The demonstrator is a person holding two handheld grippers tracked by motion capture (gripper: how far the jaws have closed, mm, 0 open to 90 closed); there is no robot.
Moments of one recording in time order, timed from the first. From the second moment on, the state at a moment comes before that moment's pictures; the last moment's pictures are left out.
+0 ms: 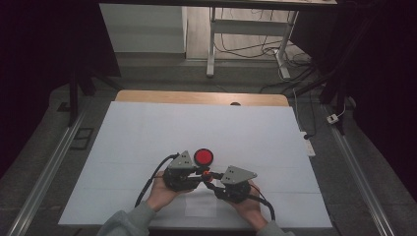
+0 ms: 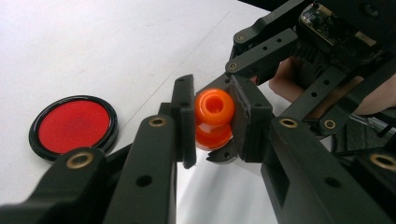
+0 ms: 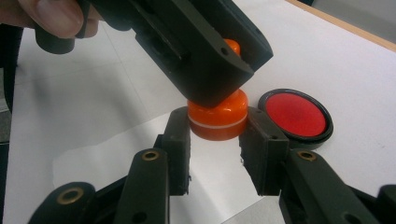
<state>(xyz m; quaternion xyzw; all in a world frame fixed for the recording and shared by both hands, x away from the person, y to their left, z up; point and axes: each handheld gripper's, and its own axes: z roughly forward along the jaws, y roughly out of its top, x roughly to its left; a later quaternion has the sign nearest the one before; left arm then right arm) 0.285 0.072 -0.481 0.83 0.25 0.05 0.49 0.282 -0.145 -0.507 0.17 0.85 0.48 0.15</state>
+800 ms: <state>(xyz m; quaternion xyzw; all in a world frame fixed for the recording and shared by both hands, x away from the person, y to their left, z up) 0.287 0.072 -0.484 0.83 0.25 0.04 0.49 0.279 -0.142 -0.507 0.16 0.86 0.46 0.17</state>
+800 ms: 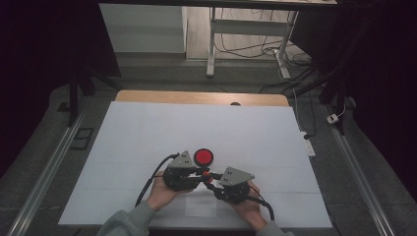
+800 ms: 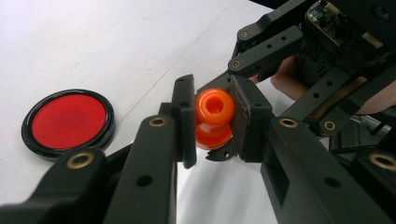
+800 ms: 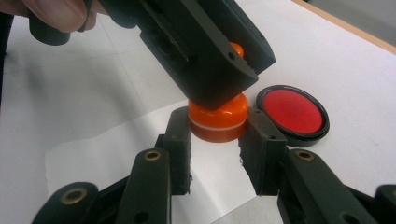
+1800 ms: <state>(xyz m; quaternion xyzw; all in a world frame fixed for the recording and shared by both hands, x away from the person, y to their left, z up) 0.286 0.073 -0.483 0.83 0.26 0.04 0.50 0.280 -0.145 -0.507 0.16 0.85 0.47 0.17</state>
